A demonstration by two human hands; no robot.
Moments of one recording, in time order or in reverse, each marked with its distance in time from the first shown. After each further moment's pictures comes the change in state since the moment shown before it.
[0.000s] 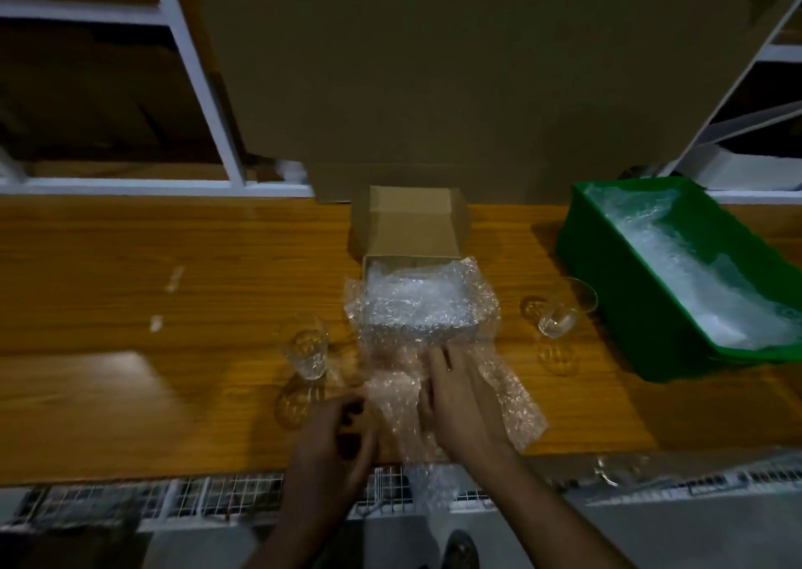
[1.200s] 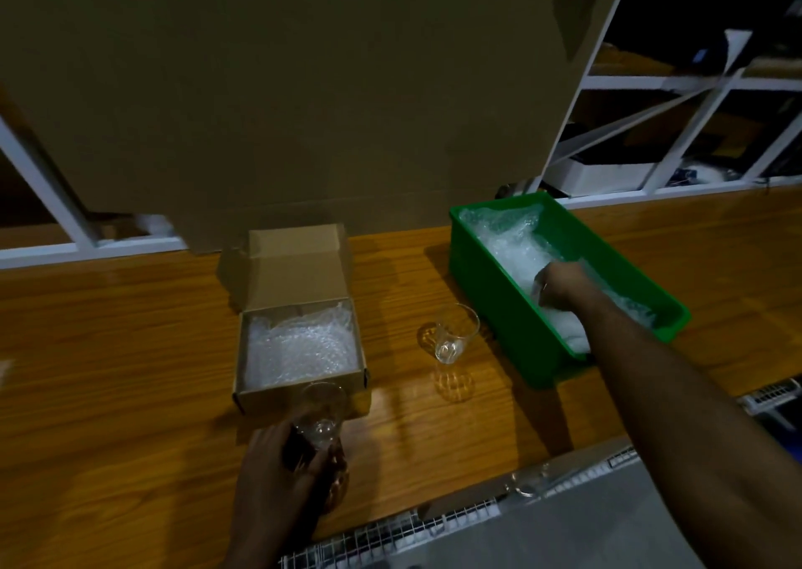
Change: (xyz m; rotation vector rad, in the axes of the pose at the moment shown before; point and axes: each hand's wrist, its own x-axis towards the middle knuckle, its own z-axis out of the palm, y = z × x) left_hand 0.067 0.036 0.065 -0.020 -0.132 -0.182; right_hand 0.104 0.305 -0.177 -0.298 -0.275 0.535
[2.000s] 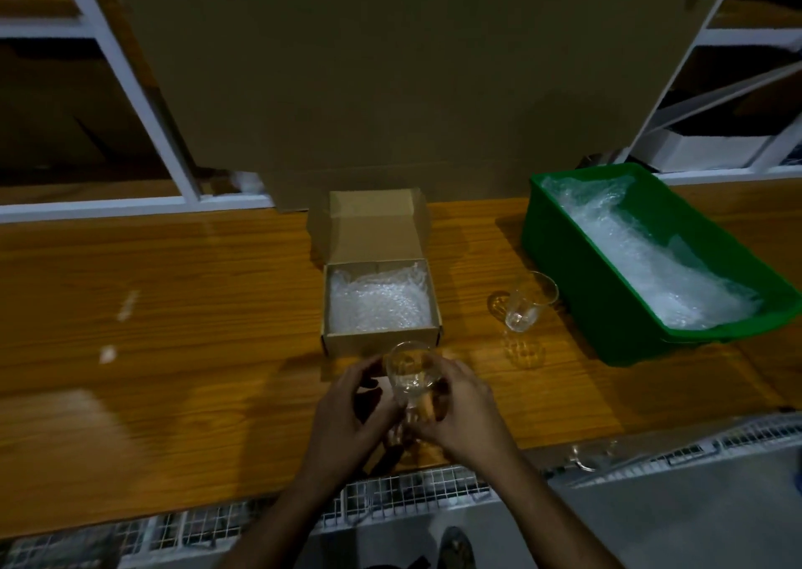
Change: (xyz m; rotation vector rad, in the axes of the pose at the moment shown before) left_hand -0.012 -0.009 -0.026 -0.174 -0.120 0.119; right_hand -0.221 -0.217 0.127 0.851 0.066 -0.438
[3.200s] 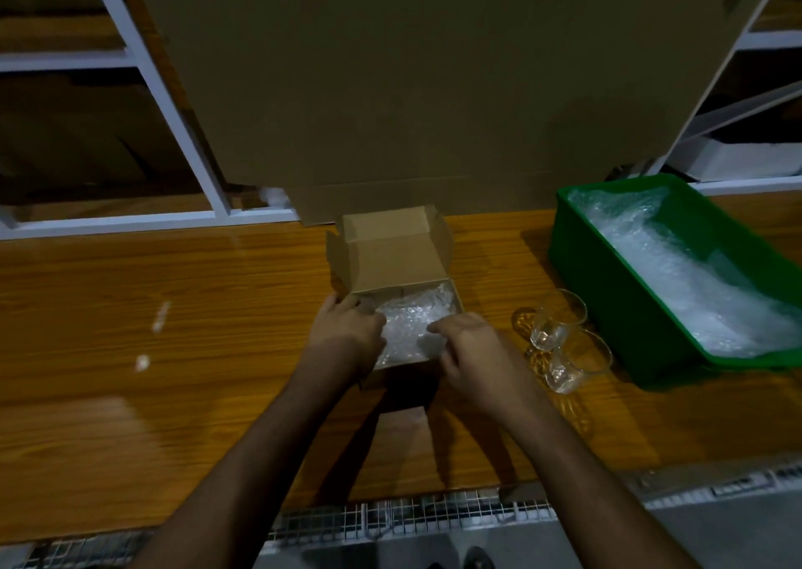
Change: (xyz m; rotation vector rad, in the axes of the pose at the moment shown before) left_hand 0.119 0.052 -0.051 1.257 -0.282 0.120; right_hand 0.071 -0.043 -0.040 -0.458 0.019 -0.284
